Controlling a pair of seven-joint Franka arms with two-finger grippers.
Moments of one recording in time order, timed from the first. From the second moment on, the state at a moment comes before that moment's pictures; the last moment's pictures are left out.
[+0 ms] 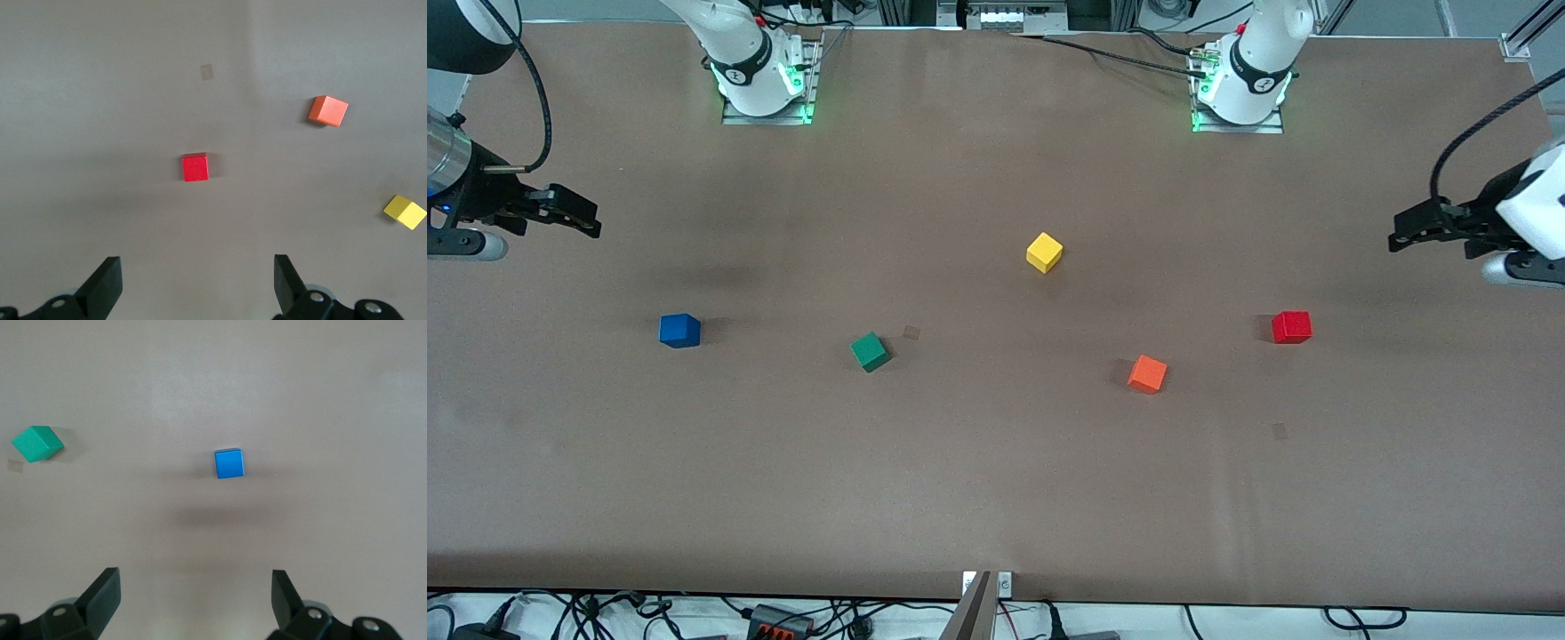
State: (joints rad) left arm 0.08 0.11 -0.04 -1.51 -0.03 1.52 0.10; right arm 0.02 0.00 -0.04 -1.73 -0.04 1.66 -0.01
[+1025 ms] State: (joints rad) left arm 0.06 0.23 -0.07 -1.44 -0.03 1.46 0.09; right arm 0.02 0.00 -0.03 -1.73 -0.04 1.67 -0.01
